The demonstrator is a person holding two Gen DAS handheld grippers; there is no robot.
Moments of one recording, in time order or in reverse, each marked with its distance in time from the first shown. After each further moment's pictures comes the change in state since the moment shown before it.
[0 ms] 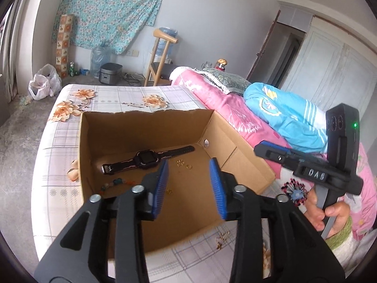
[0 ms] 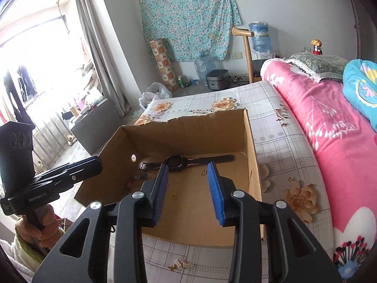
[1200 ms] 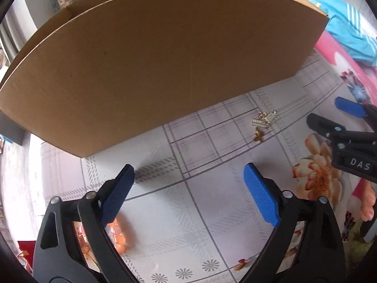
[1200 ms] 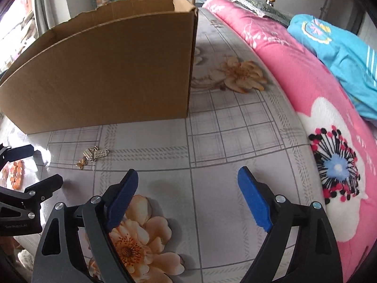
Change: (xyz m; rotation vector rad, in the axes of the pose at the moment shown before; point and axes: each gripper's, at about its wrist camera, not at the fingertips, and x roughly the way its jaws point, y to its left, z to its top) left arm 0.076 -0.037 -0.133 0.115 0.491 0.353; right arm 0.031 -0.038 -0.140 0.014 0.344 -0.446
